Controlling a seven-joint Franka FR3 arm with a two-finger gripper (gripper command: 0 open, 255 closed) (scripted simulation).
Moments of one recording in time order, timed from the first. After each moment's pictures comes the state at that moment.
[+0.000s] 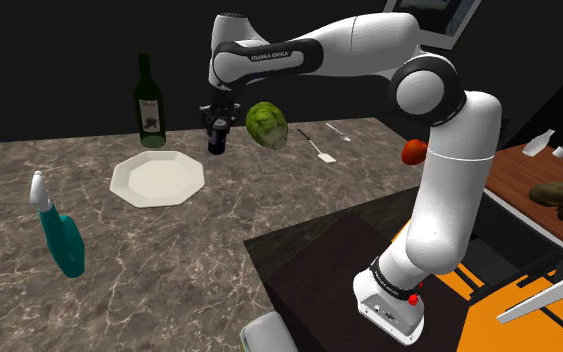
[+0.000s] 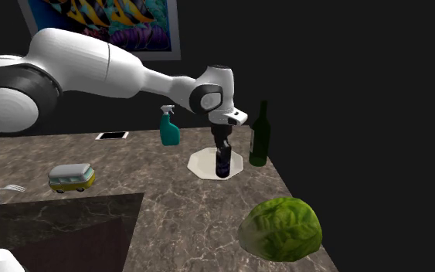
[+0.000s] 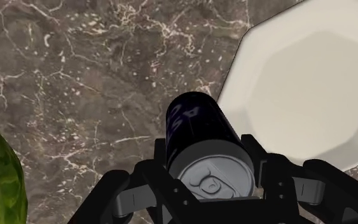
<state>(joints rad) 0.07 0.40 0.17 -1.60 -0.07 2.04 0.40</state>
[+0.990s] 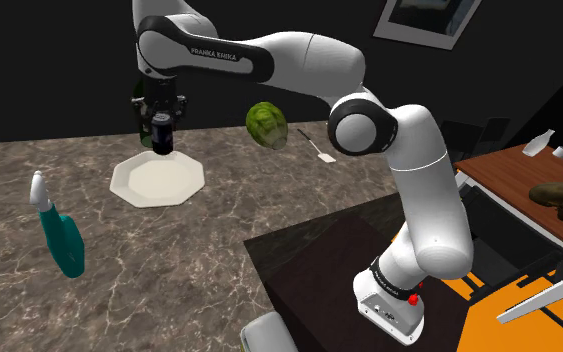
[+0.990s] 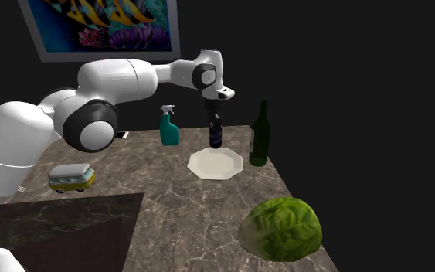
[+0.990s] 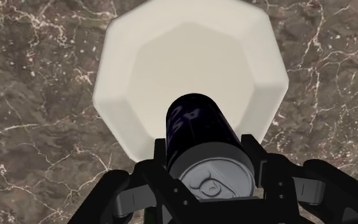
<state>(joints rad) 0.32 0.78 0.20 -0.90 -0.15 1.72 0.61</state>
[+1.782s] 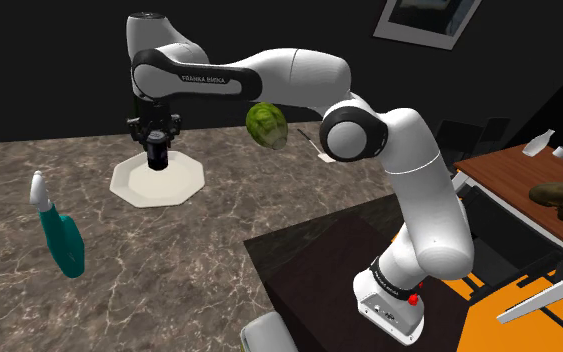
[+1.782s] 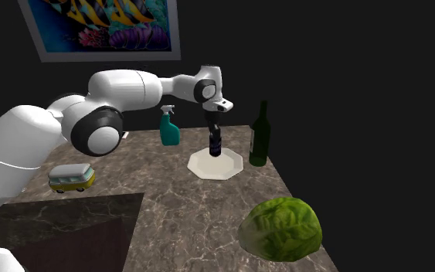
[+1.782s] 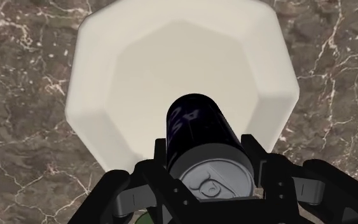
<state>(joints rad) 0.34 0.84 0.20 -0.95 -0.16 1.82 0.64</state>
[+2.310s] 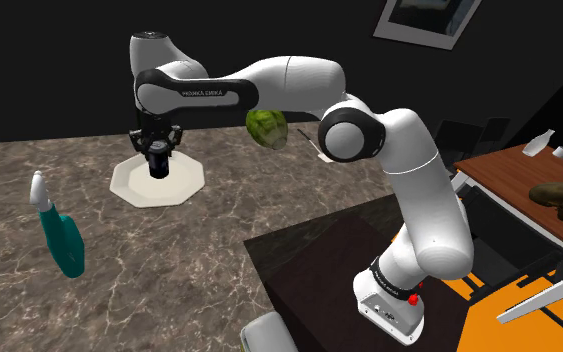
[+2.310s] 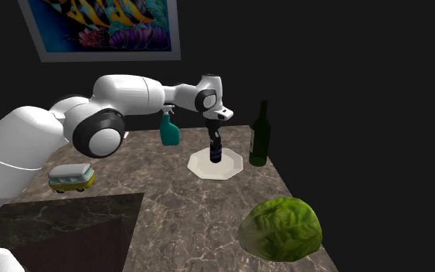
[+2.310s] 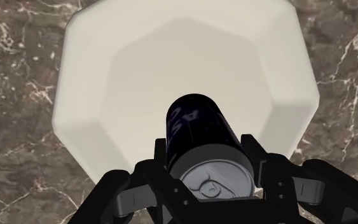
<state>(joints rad) 0.33 0.85 0.19 -1.02 -0.16 1.90 0.64</state>
